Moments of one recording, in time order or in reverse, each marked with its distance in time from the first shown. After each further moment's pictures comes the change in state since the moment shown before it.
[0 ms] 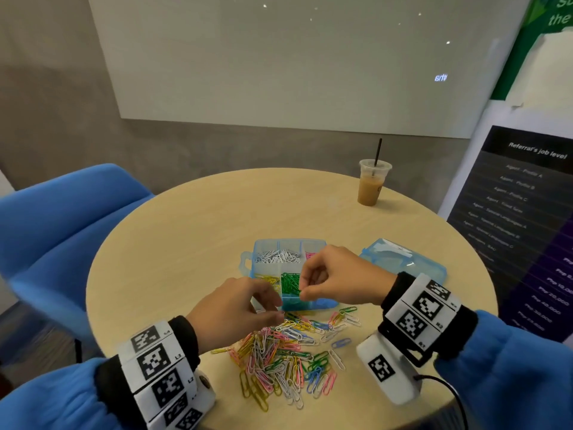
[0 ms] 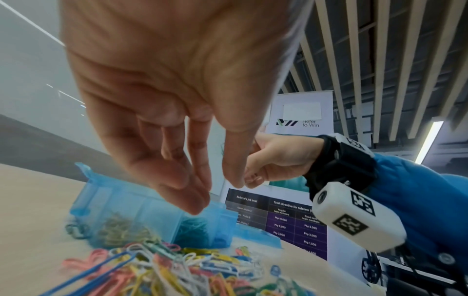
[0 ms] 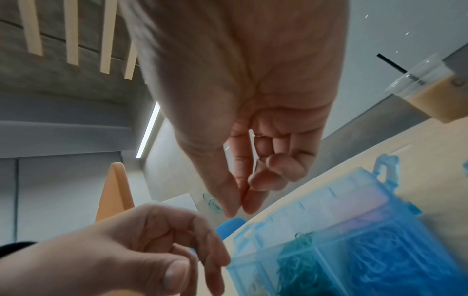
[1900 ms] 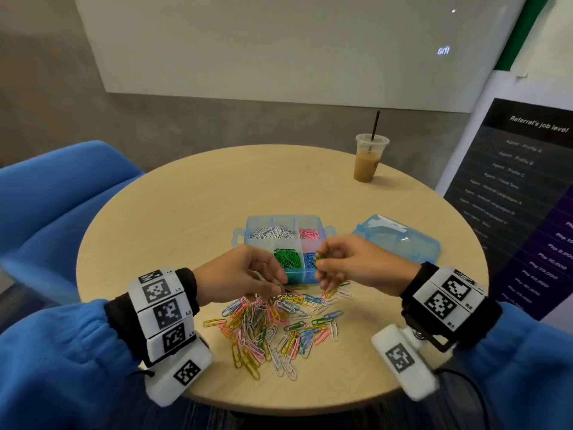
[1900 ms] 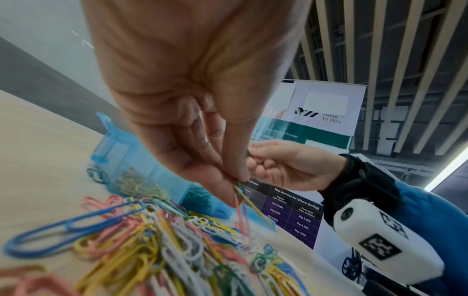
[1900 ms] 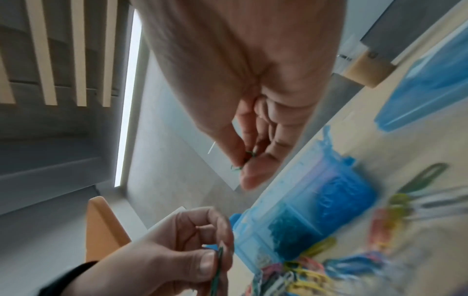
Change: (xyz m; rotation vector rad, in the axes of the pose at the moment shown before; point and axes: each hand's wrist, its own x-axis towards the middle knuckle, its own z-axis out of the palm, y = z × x) left_hand 0.023 0.001 0.001 -0.397 -0.191 -0.068; right_hand -0.023 0.037 0.008 0.510 -0.004 0.141
